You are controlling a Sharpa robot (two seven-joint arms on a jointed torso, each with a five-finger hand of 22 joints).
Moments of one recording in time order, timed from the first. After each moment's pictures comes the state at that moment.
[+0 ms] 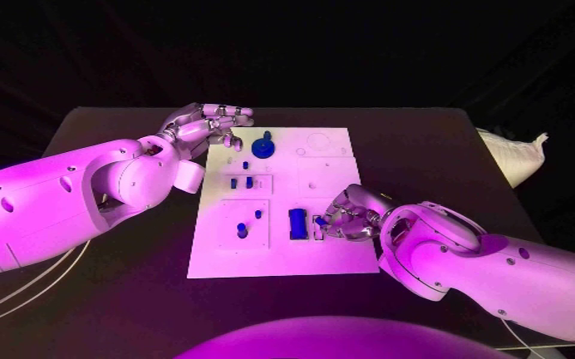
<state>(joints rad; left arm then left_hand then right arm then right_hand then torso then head) 1.18 -0.91 -0.03 1.55 -0.05 -0.15 0.27 1.35 -0.11 0.43 -0.03 0.14 1.00 0.19 0.10 0.07 1.06 0.12 0.21 0.09 1.24 0.02 0.94 0.49 0.17 1.22 0.11 0.48 0.91 0.78 -0.93 0.15 1.91 -1.41 -0.36 -0.59 1.29 -0.10 0.32 0.12 0.38 1.10 0.07 0.17 0.39 1.38 -0.01 1.04 1.23 1.47 -0.07 1.47 1.31 0.08 1.45 0.03 1.32 1.18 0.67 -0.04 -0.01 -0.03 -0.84</state>
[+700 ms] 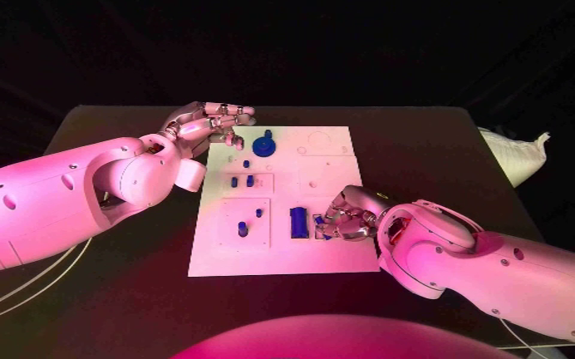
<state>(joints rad) 1.18 -0.91 -0.03 1.55 -0.05 -0.15 0.27 1.35 -0.11 0.43 -0.03 0.14 1.00 0.19 0.10 0.07 1.06 0.12 0.21 0.09 1.24 0.02 0.94 0.49 0.17 1.22 0.11 0.48 0.91 0.78 -0.91 0.15 1.90 -1.47 -0.31 -0.62 1.19 -0.08 0.29 0.17 0.39 1.13 0.05 0.19 0.41 1.41 -0.03 1.08 1.26 1.47 -0.09 1.47 1.31 0.08 1.45 0.02 1.32 1.19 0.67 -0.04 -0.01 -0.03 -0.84</state>
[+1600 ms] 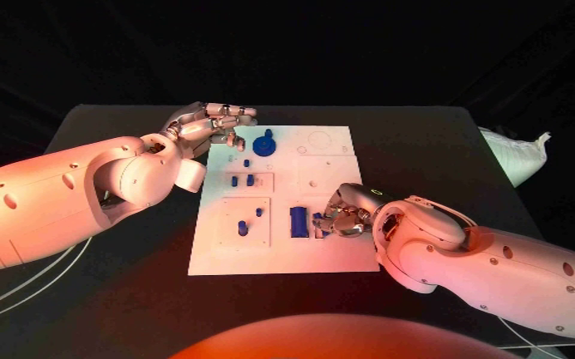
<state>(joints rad) 1.18 -0.91 -0.03 1.55 -0.05 -0.13 0.26 1.35 -0.11 0.42 -0.03 0.14 1.00 0.20 0.10 0.07 1.05 0.12 0.21 0.09 1.24 0.02 0.94 0.48 0.17 1.22 0.11 0.48 0.91 0.78 -0.88 0.15 1.86 -1.54 -0.26 -0.63 1.12 -0.07 0.24 0.22 0.38 1.15 0.04 0.20 0.42 1.42 -0.03 1.10 1.27 1.47 -0.09 1.49 1.31 0.08 1.46 0.02 1.34 1.22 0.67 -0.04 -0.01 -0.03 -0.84</state>
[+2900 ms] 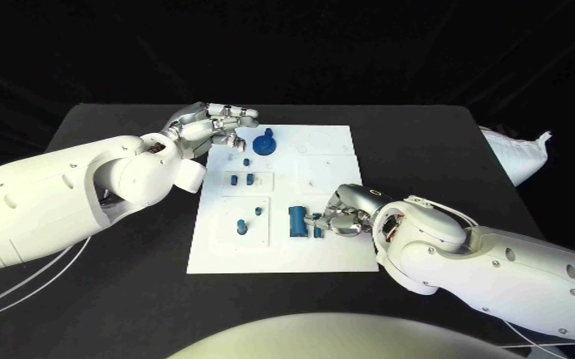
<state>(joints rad) 1.18 -0.91 -0.03 1.55 -0.07 -0.11 0.24 1.35 -0.11 0.42 -0.03 0.14 1.00 0.20 0.10 0.07 1.05 0.12 0.21 0.09 1.24 0.02 0.94 0.49 0.17 1.22 0.11 0.48 0.91 0.78 -0.88 0.15 1.88 -1.57 -0.23 -0.63 0.95 -0.01 0.03 0.29 0.24 1.16 0.04 0.21 0.43 1.44 -0.03 1.11 1.29 1.46 -0.09 1.51 1.31 0.08 1.46 0.01 1.36 1.26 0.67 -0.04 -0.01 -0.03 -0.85</state>
